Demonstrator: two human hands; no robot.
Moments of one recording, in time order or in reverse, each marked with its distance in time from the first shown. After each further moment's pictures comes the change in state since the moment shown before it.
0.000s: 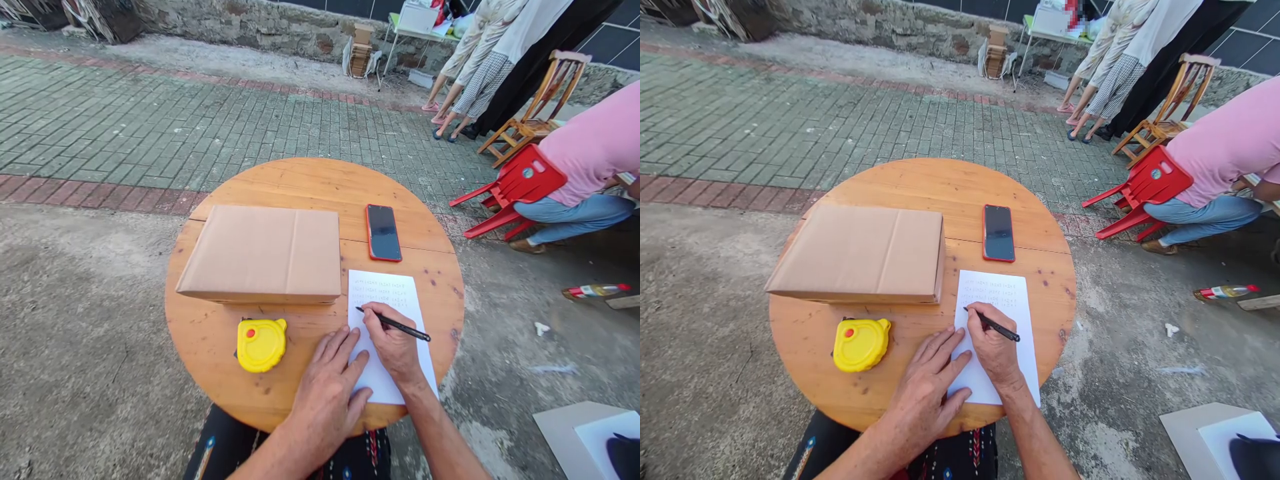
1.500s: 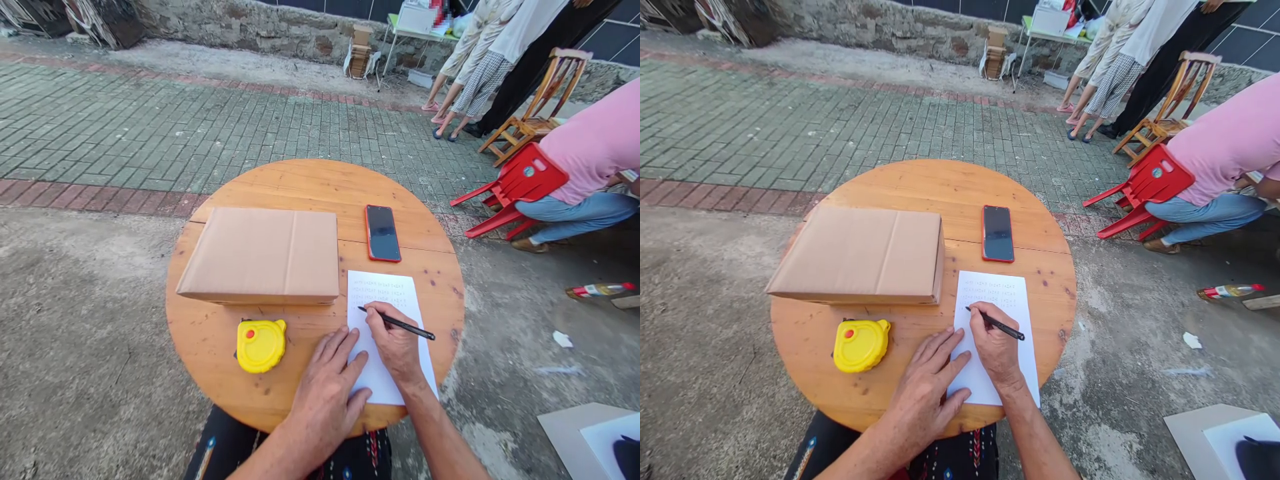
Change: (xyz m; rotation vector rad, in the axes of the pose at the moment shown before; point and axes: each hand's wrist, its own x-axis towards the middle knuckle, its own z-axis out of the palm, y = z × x) left_hand 0.001 0.000 -0.002 -0.001 -0.021 -0.013; right_hand 0.002 -0.004 0.000 0.018 0.065 0.081
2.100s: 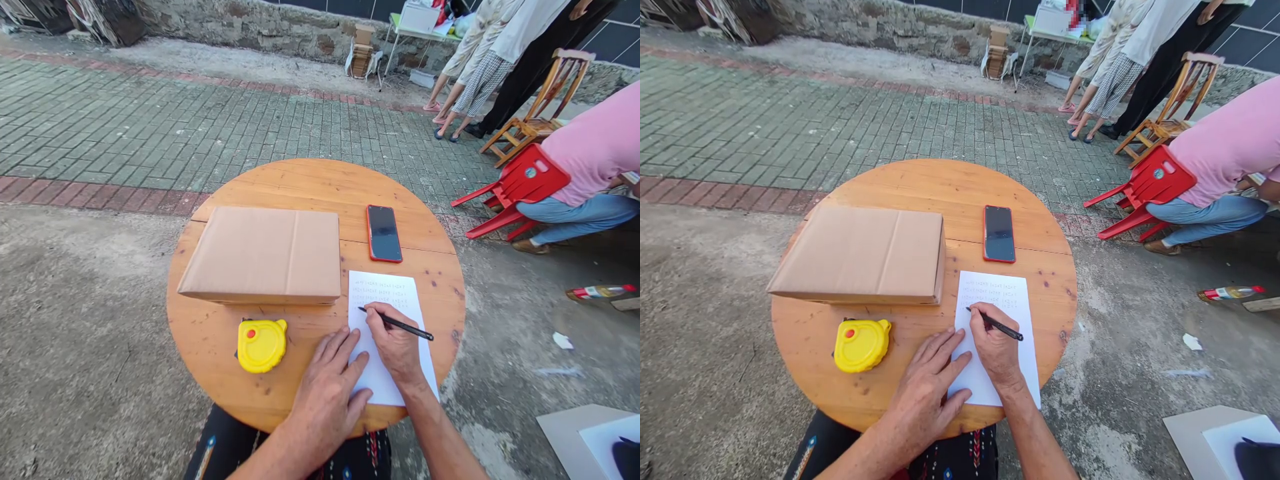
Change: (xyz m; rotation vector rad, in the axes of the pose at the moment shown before) left_hand 0.001 0.000 -0.001 -0.007 0.009 -0.001; right_hand 0.000 0.003 0.001 -0.027 -0.010 -0.024
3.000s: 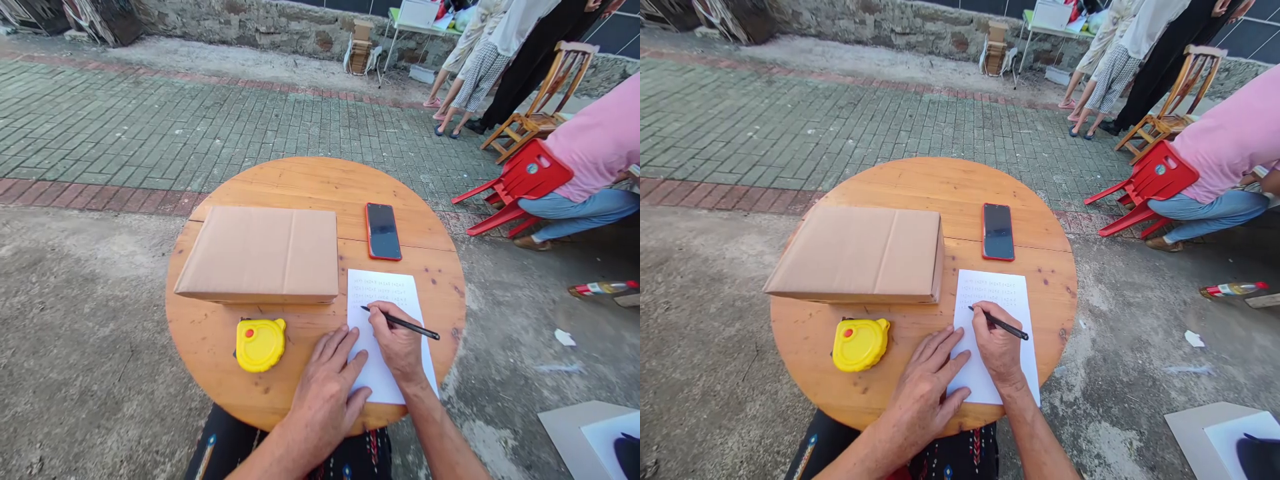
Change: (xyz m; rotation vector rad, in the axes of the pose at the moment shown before) left_hand -0.001 0.000 -0.001 0.013 -0.017 0.003; right_hand -0.002 0.003 -0.002 0.018 0.026 0.075
